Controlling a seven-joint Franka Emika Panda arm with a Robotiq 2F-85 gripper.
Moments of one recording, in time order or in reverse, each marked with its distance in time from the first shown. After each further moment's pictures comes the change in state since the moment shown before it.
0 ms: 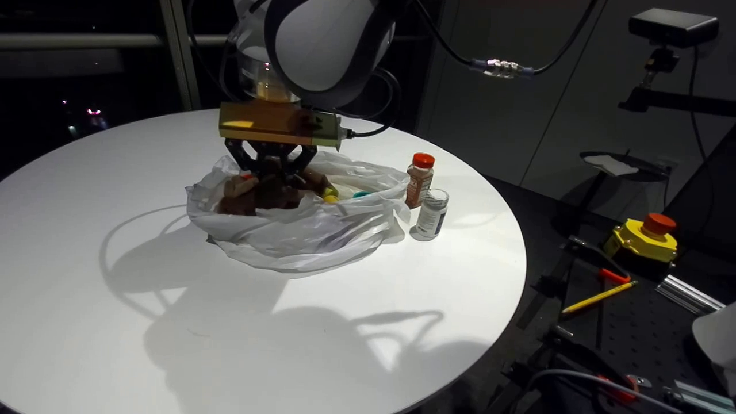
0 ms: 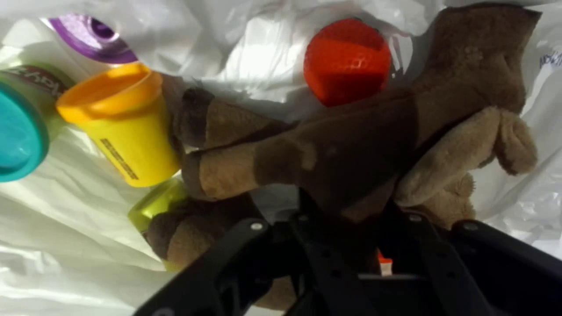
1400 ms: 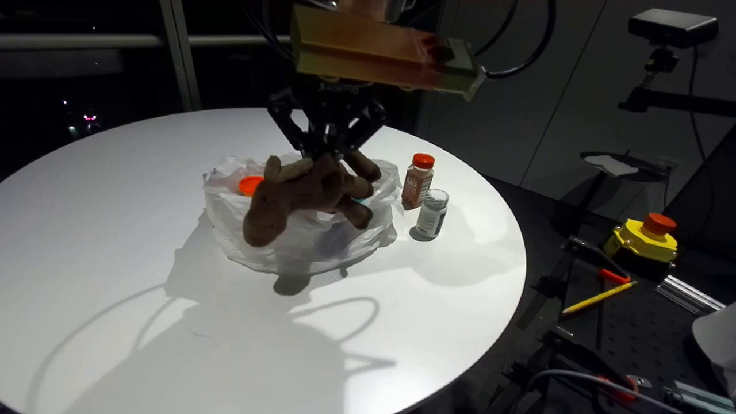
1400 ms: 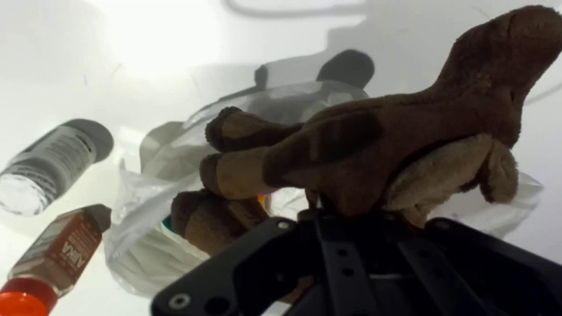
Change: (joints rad) arm 0.042 -0.513 0.105 -0.524 -0.087 -0.011 0.072
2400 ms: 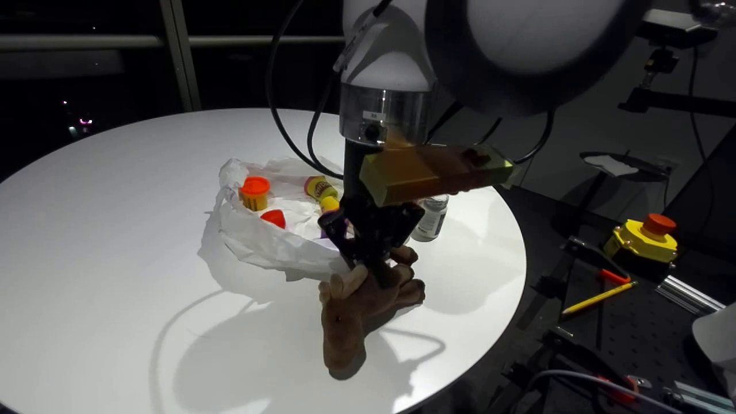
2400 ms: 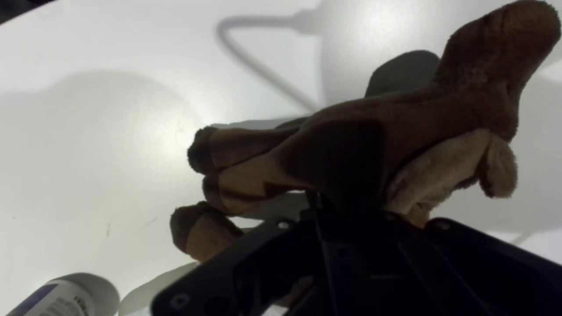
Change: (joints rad) arm -0.070 0.131 0.099 -0.096 0.335 0.021 -0.389
